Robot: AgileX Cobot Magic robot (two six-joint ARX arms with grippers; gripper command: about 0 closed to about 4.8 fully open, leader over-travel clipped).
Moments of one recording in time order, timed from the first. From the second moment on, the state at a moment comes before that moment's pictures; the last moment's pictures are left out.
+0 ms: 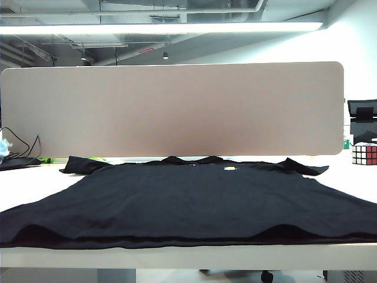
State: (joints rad) left arm 0.31 1.31 0.52 -0.09 0.91 -0.46; right arm -0.25 1.28 0.74 -0.73 -0.47 -0.01
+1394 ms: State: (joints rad) left arm 0.09 1.33 0.53 -0.52 0.67 -0.16; right arm -0.25 1.41 0.72 -0.75 -0.48 -0.04
